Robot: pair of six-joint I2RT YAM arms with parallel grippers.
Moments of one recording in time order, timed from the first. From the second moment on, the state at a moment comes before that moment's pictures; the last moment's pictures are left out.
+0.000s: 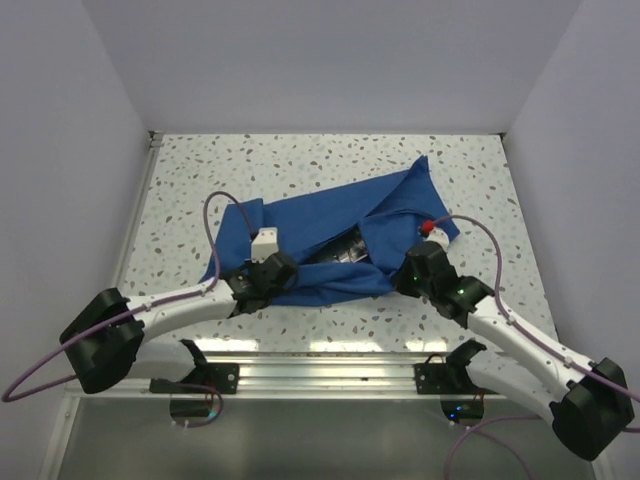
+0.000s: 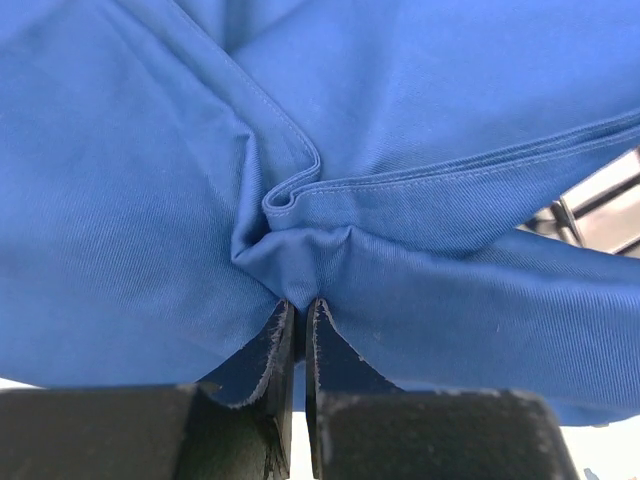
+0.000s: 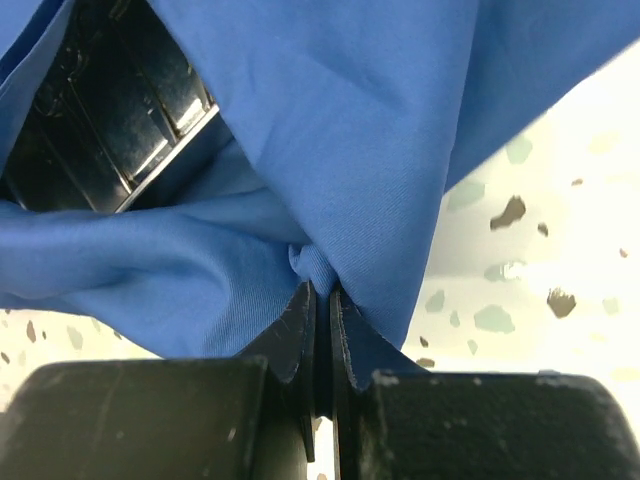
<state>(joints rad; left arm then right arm) -0.84 1.27 0.63 -0.33 -0.56 -0.76 0.60 0.92 0.56 -0.44 0.22 0.76</state>
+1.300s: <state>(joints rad) -2.09 2.00 1.20 -1.07 -0.96 -1.13 0.61 0.98 0.92 -0.45 0.31 0.64</state>
